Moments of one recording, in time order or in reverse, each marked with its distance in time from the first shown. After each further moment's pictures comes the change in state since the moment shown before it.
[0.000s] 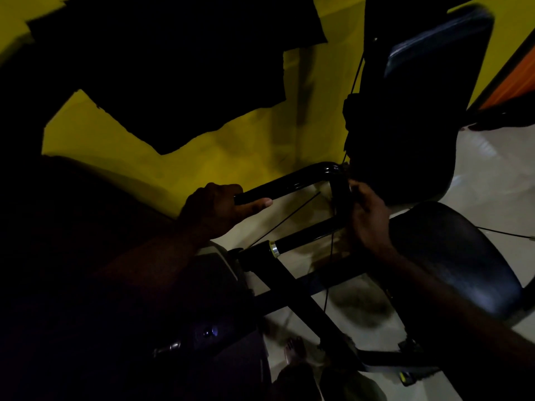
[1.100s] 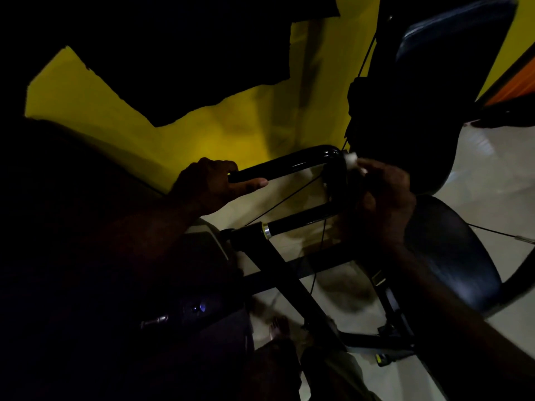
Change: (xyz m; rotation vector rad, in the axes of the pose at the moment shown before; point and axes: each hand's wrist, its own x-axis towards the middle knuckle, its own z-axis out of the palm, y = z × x) left_hand 0.004 -0.005 0.004 -0.059 0.009 -0.011; right_hand 0.008 0.008 -0.028 -0.194 0.145 -0.146
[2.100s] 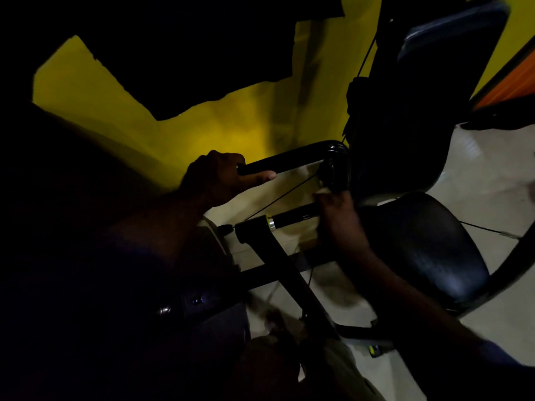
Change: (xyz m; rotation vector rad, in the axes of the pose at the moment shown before) left_hand -0.003 0.003 -0.003 0.033 -0.018 0.003; right_hand -0.061 -0.004 0.050 -0.514 -0.455 -0.287
